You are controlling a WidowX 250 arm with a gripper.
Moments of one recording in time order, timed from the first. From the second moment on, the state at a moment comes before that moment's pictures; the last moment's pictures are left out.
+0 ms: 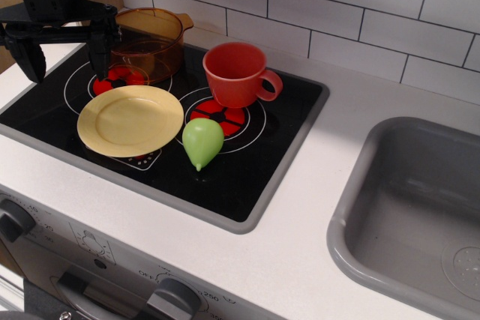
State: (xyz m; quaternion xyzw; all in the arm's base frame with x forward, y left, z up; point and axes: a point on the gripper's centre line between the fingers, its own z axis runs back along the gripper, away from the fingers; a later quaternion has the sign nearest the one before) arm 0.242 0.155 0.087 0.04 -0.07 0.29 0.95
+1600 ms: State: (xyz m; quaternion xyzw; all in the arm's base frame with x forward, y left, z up) arm 0.270 -0.013 0.104 -0.01 -0.08 0.46 0.88
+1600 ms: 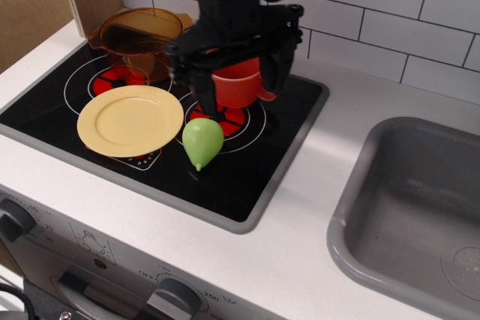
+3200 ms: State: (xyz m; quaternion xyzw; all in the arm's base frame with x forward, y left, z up) arm 0.326 -0.005 0.068 -0.03 -0.08 0.64 0.77
